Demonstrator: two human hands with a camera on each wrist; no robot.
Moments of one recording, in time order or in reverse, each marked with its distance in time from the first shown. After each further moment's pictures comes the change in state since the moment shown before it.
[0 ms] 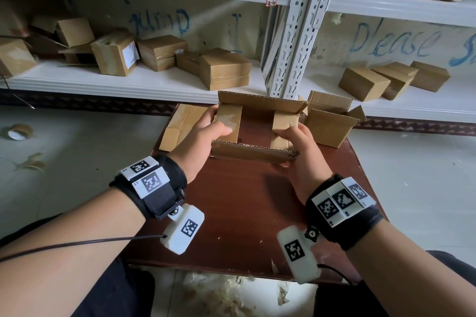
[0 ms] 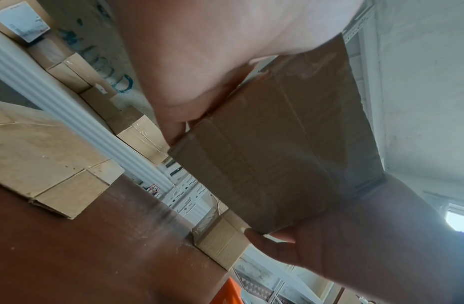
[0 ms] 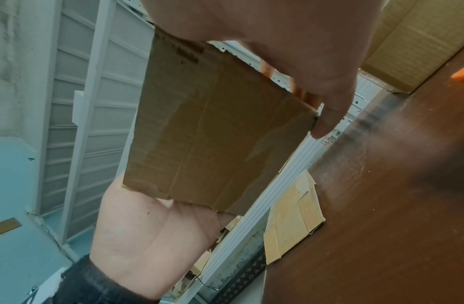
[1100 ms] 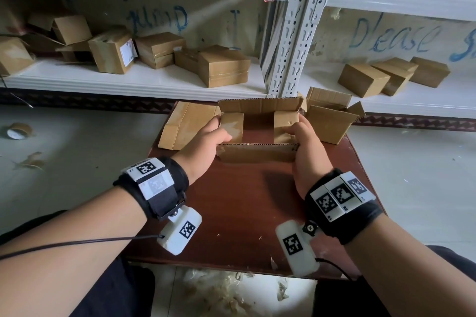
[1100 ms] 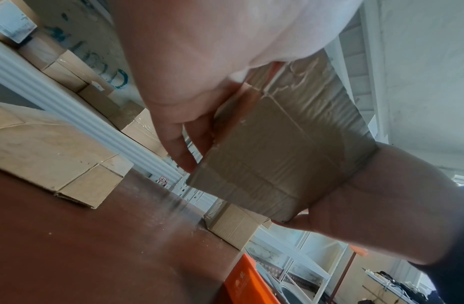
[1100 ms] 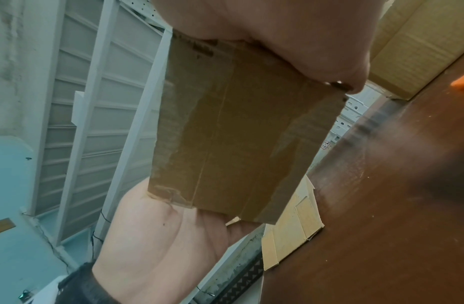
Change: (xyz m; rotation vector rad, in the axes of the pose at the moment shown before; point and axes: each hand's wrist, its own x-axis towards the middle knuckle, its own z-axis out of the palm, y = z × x) left_hand -0.002 -0.007 0.008 0.145 -0.026 -0.082; right_hand 0.004 -0.002 0.000 0.011 -0.018 -0.156
